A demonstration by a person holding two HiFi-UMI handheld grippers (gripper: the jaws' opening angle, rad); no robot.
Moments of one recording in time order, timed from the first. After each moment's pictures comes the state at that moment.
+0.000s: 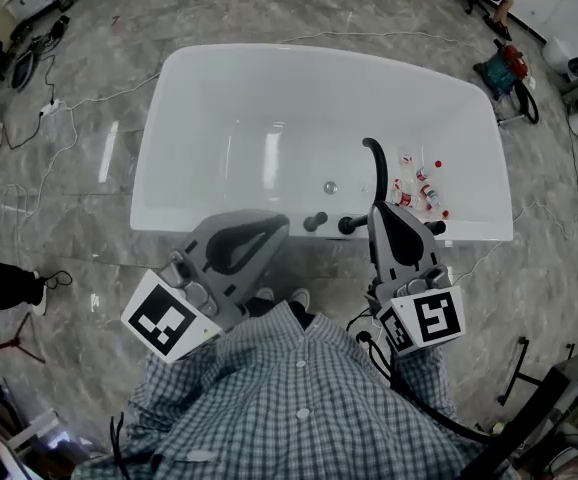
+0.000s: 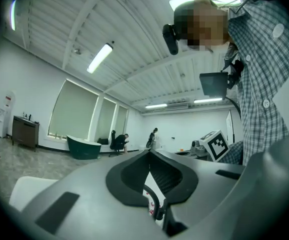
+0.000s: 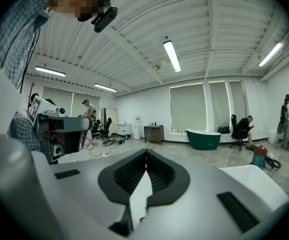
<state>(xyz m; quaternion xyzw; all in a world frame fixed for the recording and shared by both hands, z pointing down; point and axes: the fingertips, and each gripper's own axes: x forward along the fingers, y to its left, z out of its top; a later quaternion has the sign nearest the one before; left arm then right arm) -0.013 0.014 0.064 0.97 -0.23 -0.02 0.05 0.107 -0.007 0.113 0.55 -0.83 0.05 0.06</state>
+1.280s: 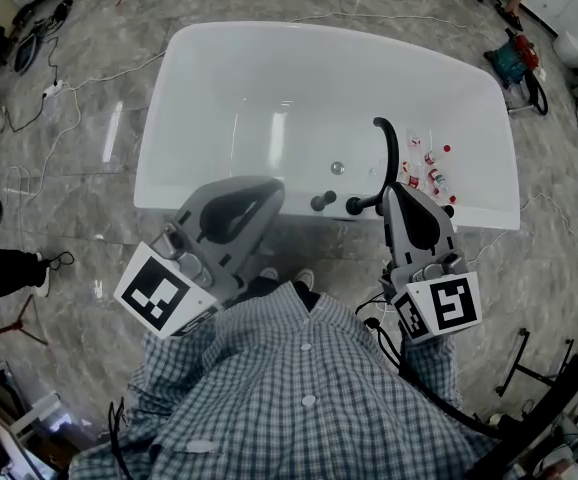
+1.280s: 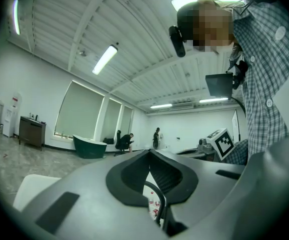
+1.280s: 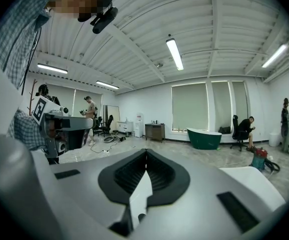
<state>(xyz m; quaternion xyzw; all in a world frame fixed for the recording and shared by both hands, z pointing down) -0.031 0.000 0.071 0.96 -0.26 -0.02 0.04 0.108 -0.006 0.114 0.54 -0.84 0.05 0.07</state>
